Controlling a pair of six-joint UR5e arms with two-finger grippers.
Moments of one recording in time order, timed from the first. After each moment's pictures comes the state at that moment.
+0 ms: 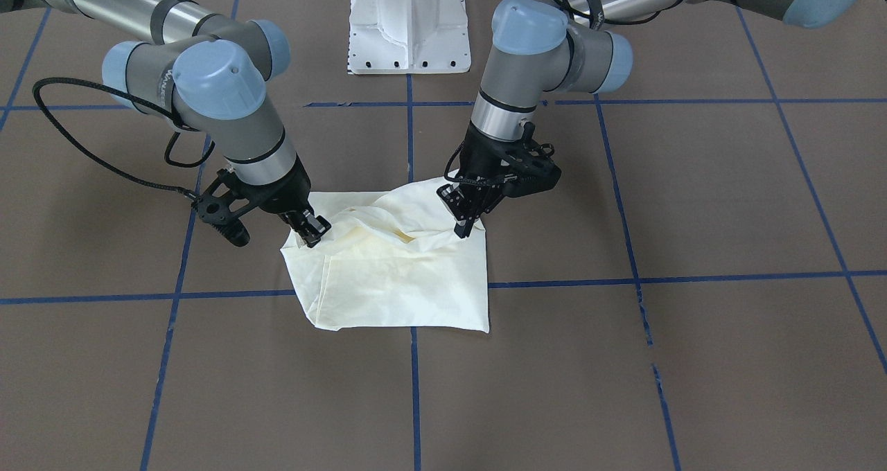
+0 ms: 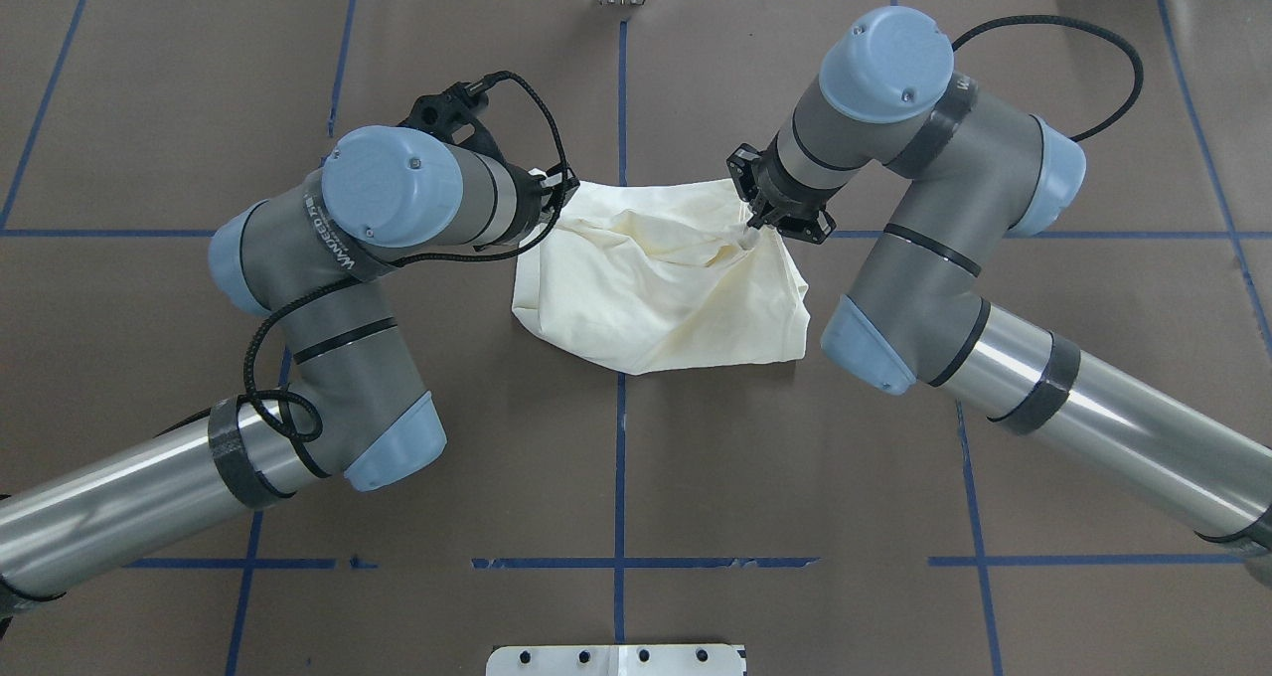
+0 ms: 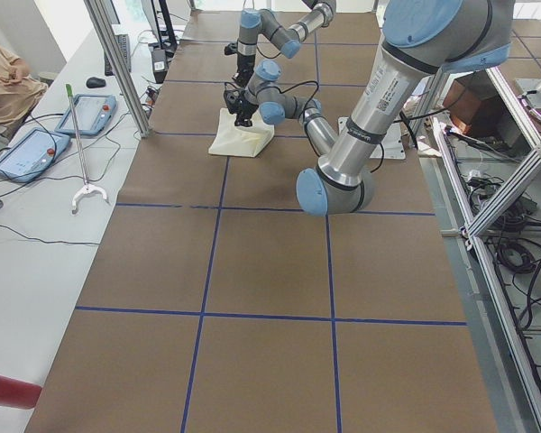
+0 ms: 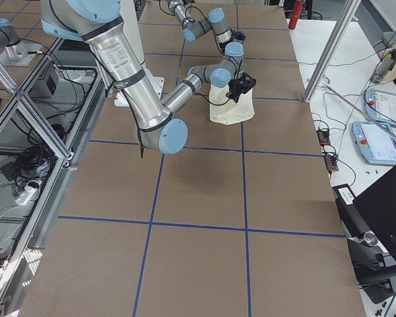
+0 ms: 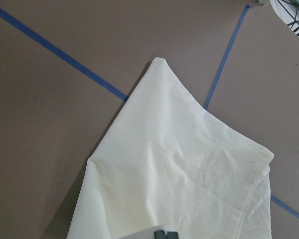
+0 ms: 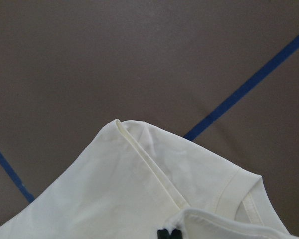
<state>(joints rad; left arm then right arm) -0.60 -2.26 -1.57 -1.99 -1.63 -1.69 0.74 -0.92 1.57 -1.41 1.98 1.80</state>
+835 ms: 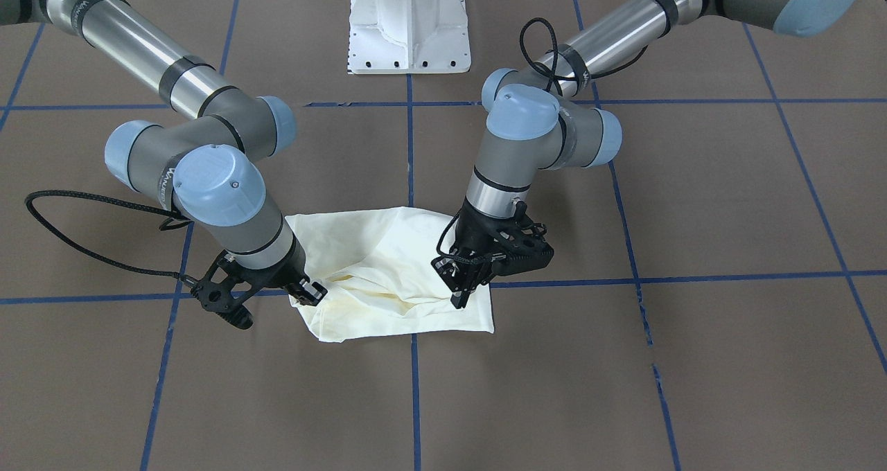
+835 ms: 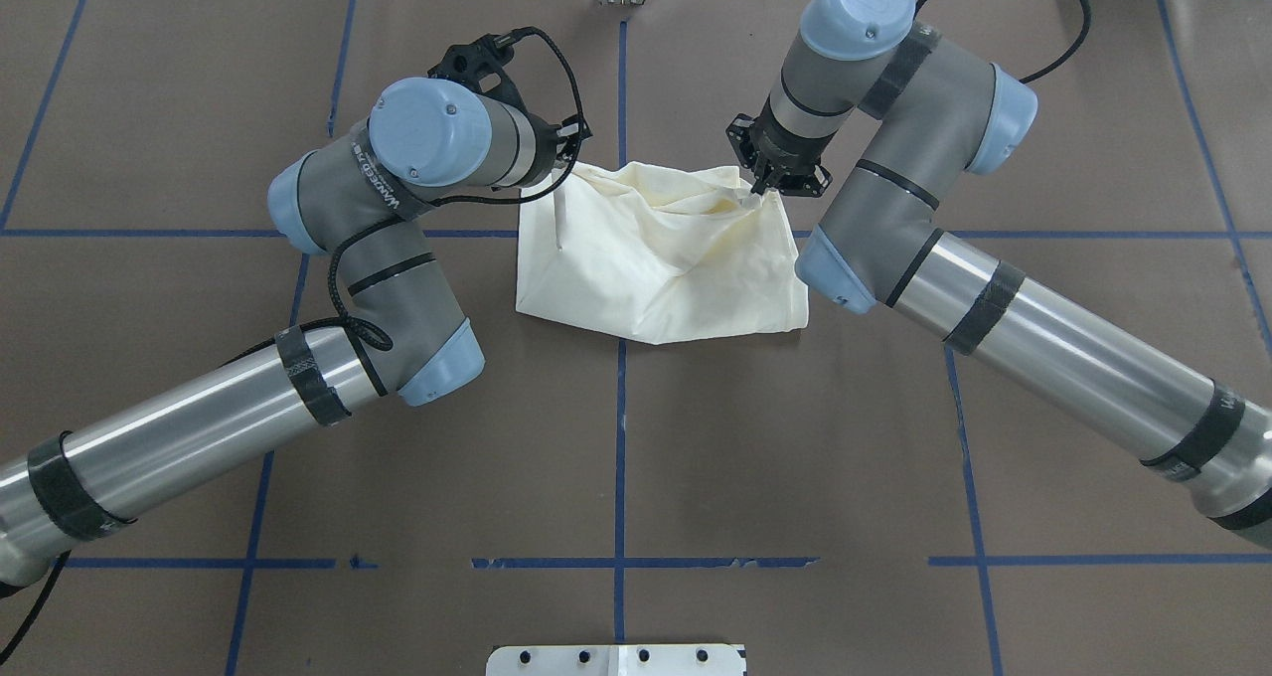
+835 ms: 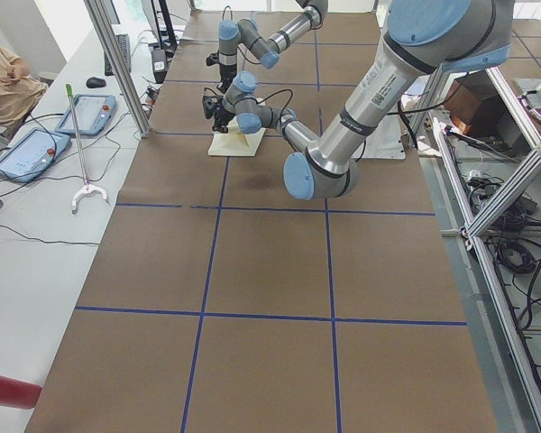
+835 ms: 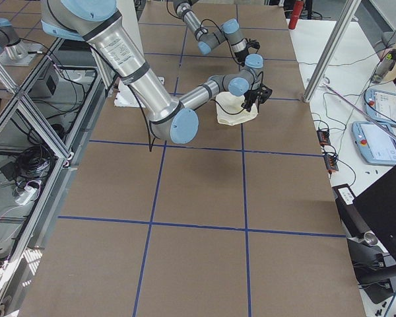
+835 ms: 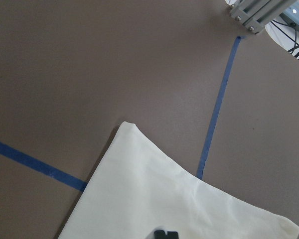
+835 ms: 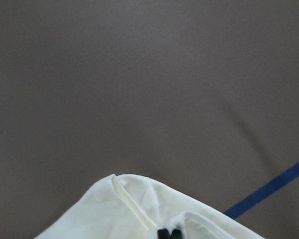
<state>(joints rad) -0.66 -2.39 -1.25 -2.22 -1.63 -1.57 0.80 -0.81 1.26 -1.30 2.04 1.64</state>
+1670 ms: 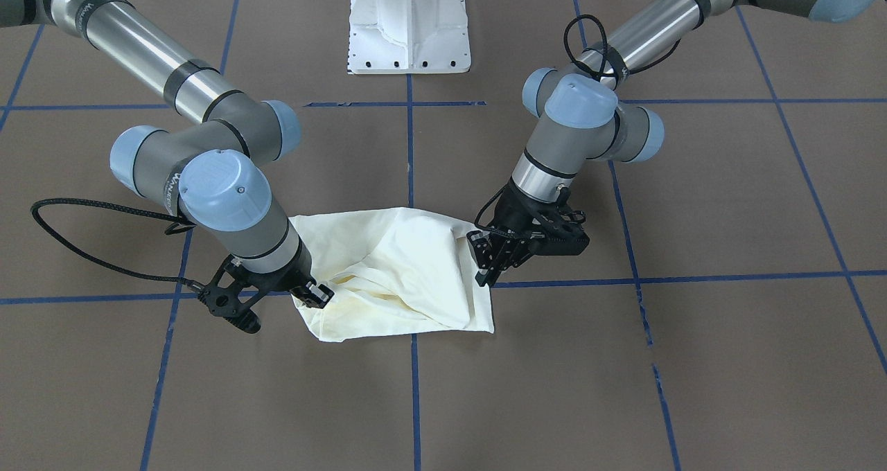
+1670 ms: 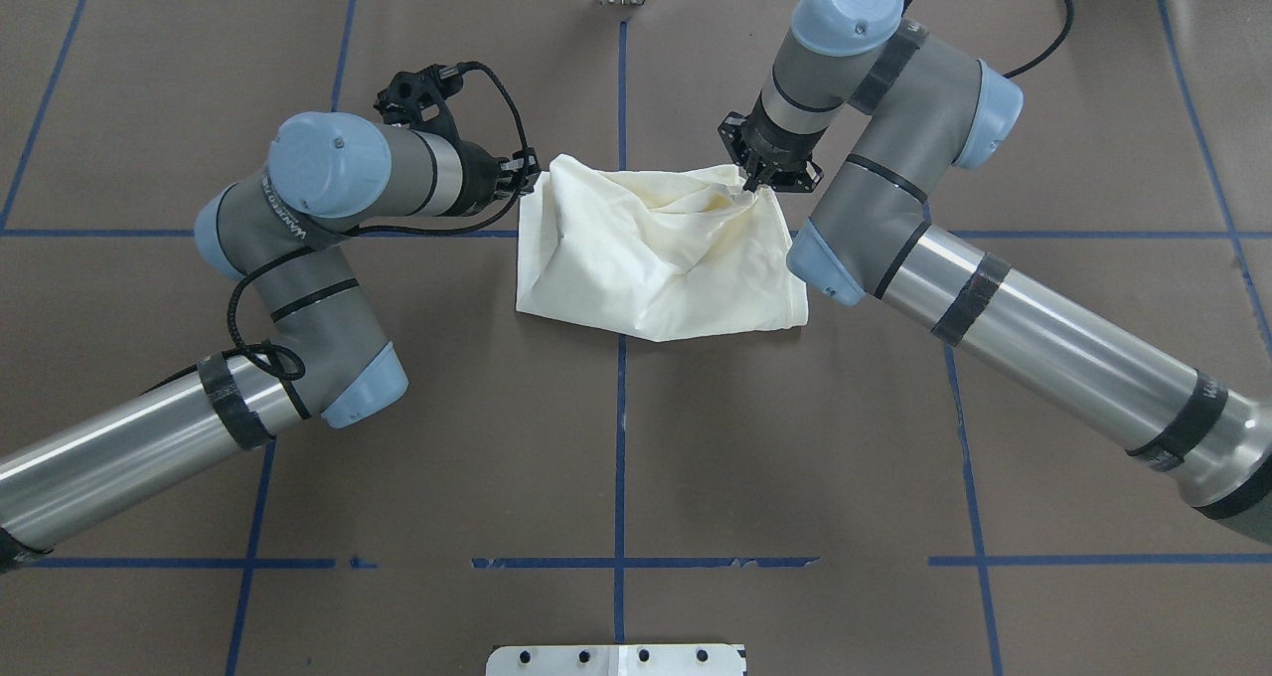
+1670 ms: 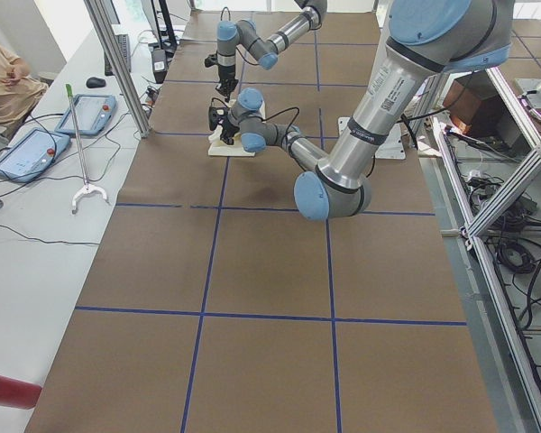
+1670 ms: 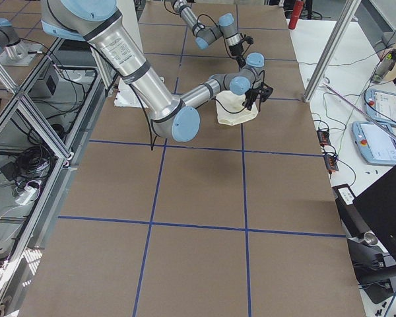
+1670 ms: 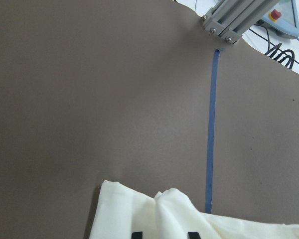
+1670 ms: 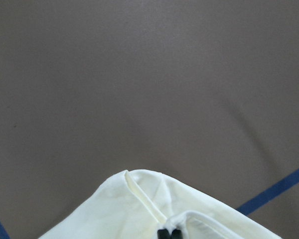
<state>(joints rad) -0.67 -2.20 -1.39 -2.37 -1.74 -1.47 0.80 -0.79 1.25 -1.29 2.05 1.63</state>
